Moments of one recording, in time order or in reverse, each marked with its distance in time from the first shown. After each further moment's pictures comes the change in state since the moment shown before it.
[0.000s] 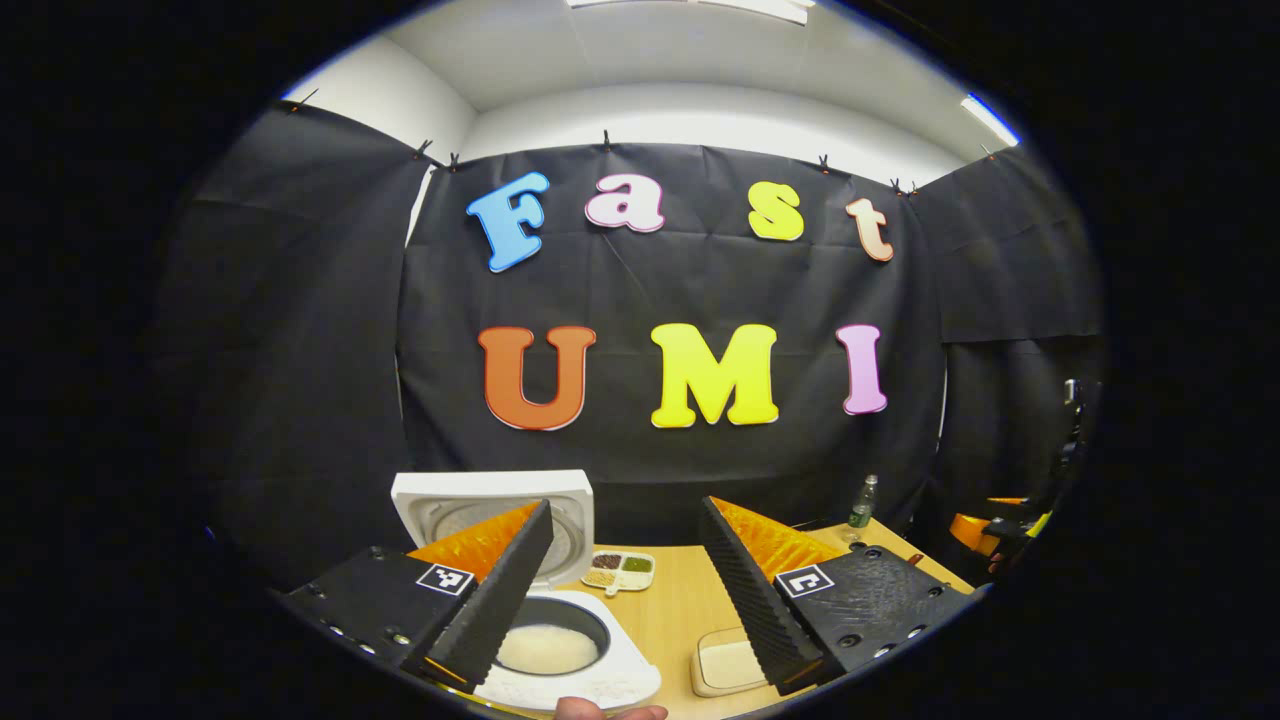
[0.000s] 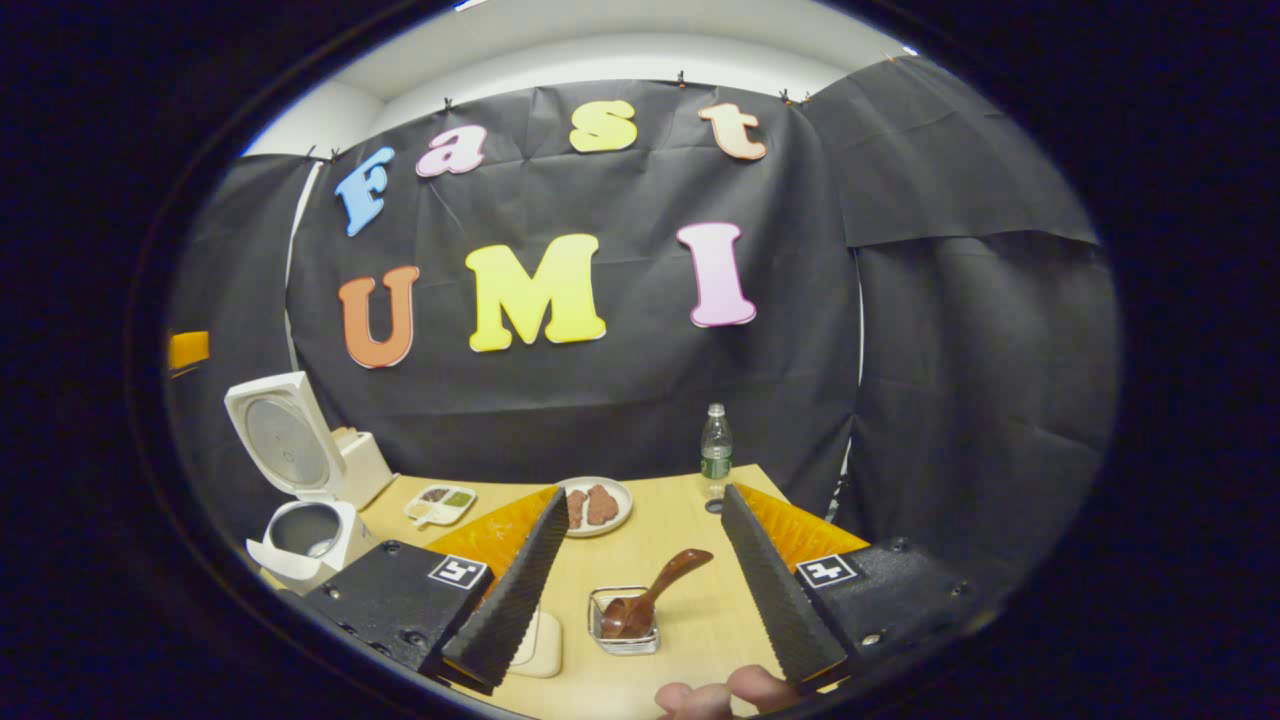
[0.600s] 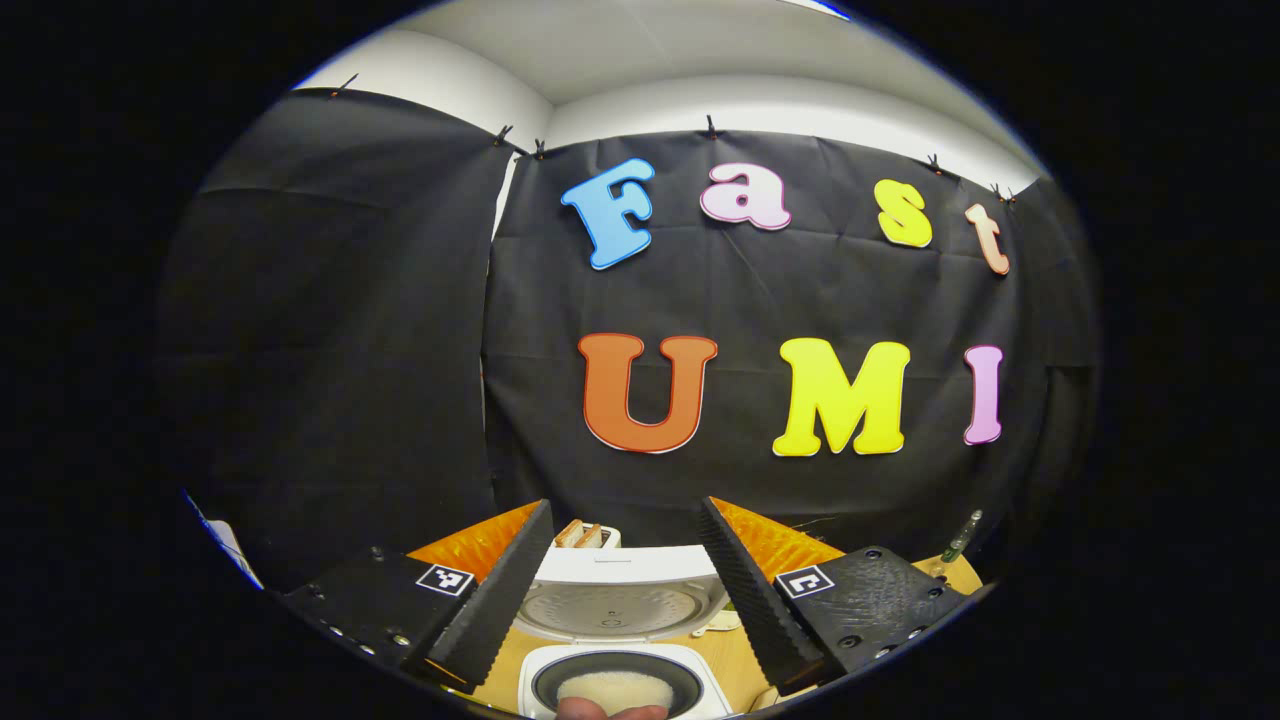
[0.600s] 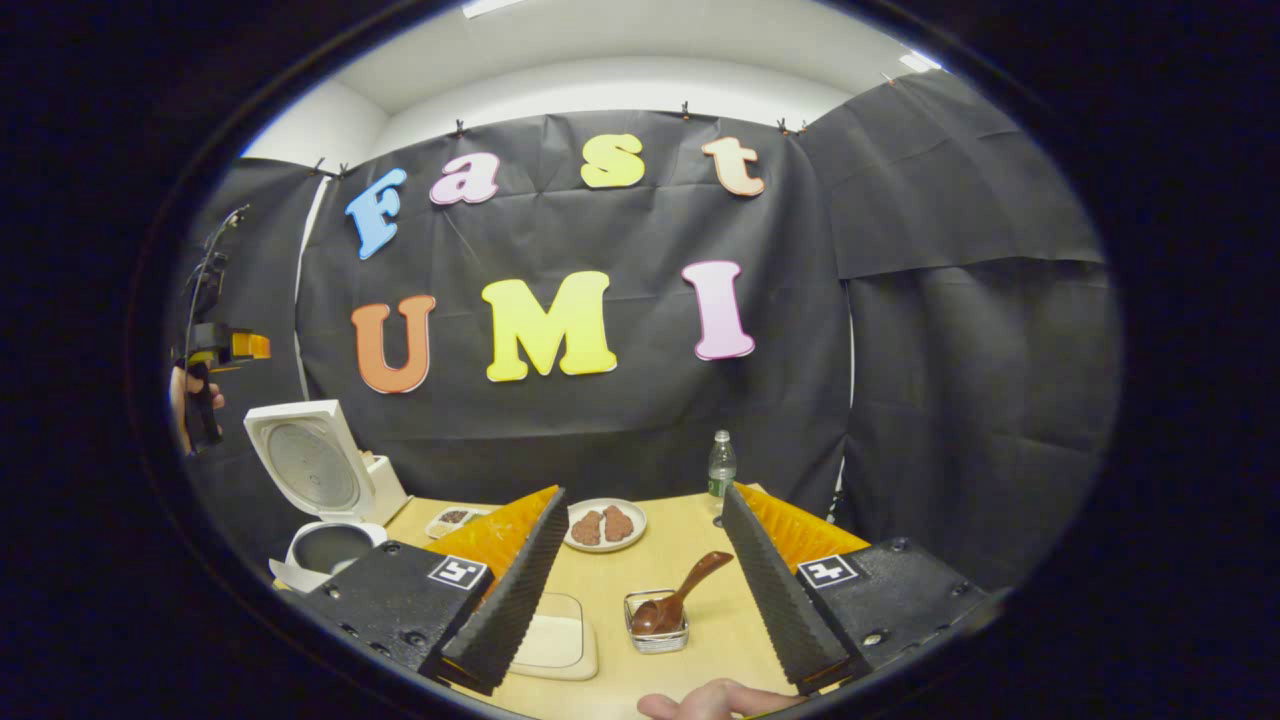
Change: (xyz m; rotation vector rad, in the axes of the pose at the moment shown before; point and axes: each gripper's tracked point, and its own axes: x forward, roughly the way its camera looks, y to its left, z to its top) left arm 0.108 0.115 -0.004 -0.046 0.070 0.239; right arm -0.046 0.029 0.009 0.014 -0.048 -0.033
